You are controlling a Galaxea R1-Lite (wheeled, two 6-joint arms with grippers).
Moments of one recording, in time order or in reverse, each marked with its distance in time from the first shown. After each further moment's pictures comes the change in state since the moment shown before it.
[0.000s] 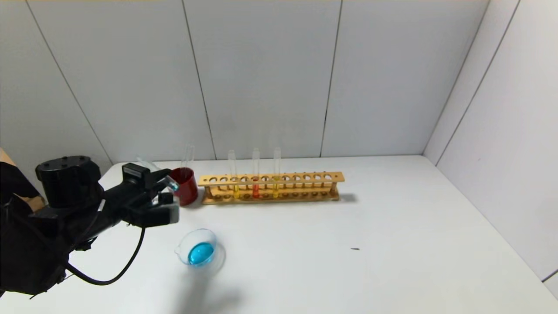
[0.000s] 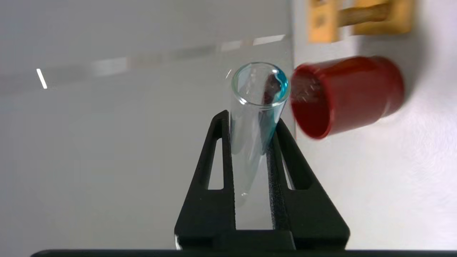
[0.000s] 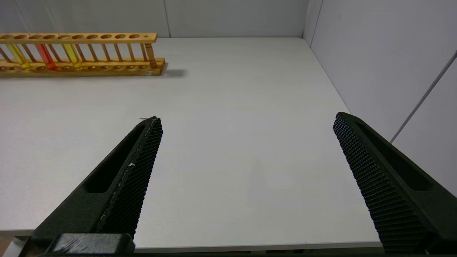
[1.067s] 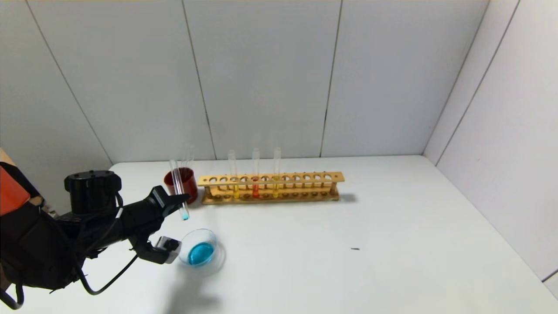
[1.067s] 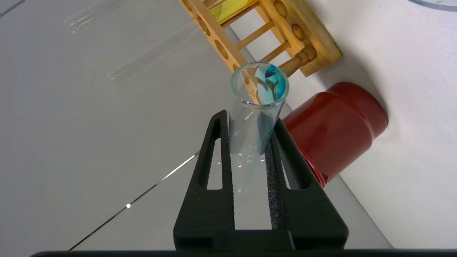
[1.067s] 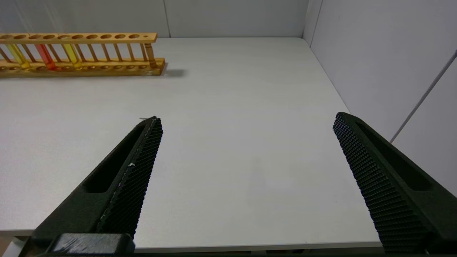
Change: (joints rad) left arm 0.026 0.133 -0.011 0.095 -0.274 0.657; right arm 0.000 0.000 0.000 0.000 0.000 0.000
